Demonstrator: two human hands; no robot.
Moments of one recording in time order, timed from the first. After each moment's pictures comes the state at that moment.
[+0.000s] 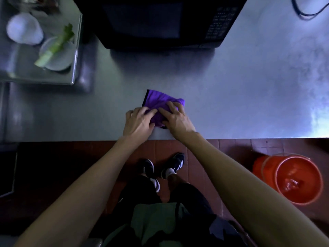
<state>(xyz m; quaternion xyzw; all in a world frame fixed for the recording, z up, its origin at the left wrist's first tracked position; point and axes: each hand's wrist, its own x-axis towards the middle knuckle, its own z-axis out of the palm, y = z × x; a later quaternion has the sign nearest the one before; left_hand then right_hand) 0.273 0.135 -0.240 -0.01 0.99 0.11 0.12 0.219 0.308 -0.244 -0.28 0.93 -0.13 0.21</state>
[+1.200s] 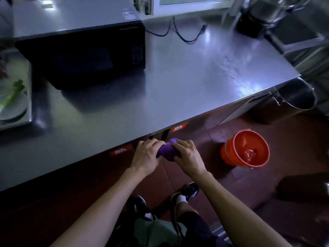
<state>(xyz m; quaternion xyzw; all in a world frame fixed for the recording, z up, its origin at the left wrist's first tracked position) 0.395 0.273 -0.193 0.25 0.94 0.24 0.03 0.441 0.461 -0.170 -0.03 0.97 -0.25 0.03</state>
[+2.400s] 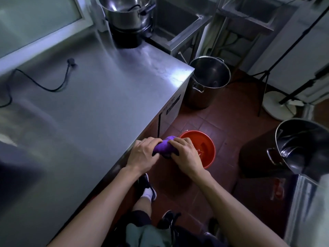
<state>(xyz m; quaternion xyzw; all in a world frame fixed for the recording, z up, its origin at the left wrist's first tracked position) 0.247 0.757 -0.176 0.48 0.84 0.23 0.09 0.383 0.898 -0.157 0.22 0.94 -0.26 -0.07</state>
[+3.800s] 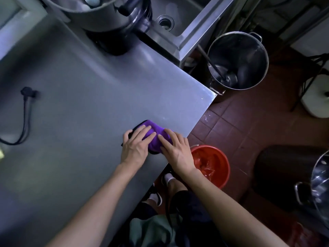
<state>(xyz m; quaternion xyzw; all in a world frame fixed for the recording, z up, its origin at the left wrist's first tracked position) -0.025 0.980 -0.249 0.46 0.87 0.15 0.04 0.106 1.115 -0.255 0.19 0.96 -0.21 -0.04</state>
